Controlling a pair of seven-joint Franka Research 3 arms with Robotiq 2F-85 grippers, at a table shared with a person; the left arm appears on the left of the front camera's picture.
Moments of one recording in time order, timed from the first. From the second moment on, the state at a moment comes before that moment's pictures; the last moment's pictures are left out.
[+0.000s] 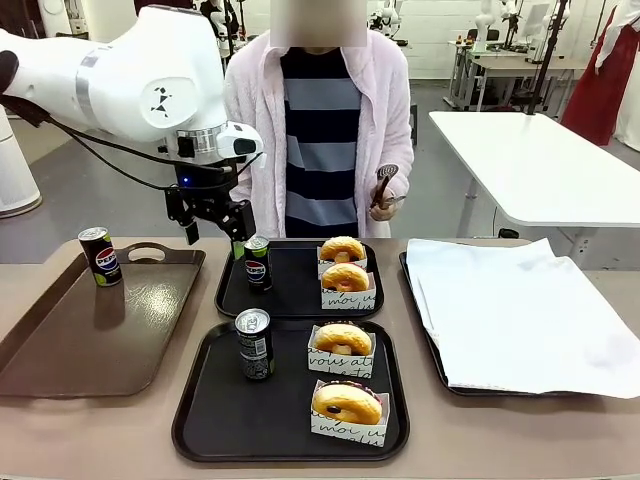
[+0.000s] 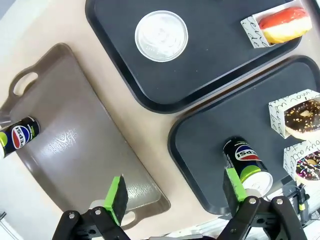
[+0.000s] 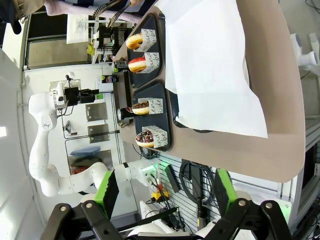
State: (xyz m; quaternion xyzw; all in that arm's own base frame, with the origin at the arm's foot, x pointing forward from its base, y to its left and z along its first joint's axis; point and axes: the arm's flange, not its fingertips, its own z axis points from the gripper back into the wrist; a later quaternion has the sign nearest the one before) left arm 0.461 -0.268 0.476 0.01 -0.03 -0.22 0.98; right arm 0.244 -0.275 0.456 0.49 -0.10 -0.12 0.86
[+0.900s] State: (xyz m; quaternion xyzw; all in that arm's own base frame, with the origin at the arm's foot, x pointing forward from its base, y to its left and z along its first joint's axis) left arm 0.417 -0.082 0.501 -0.04 0.01 -0.16 0.99; right arm 0.243 -0.275 0.456 0.49 -0.10 -0.12 0.86
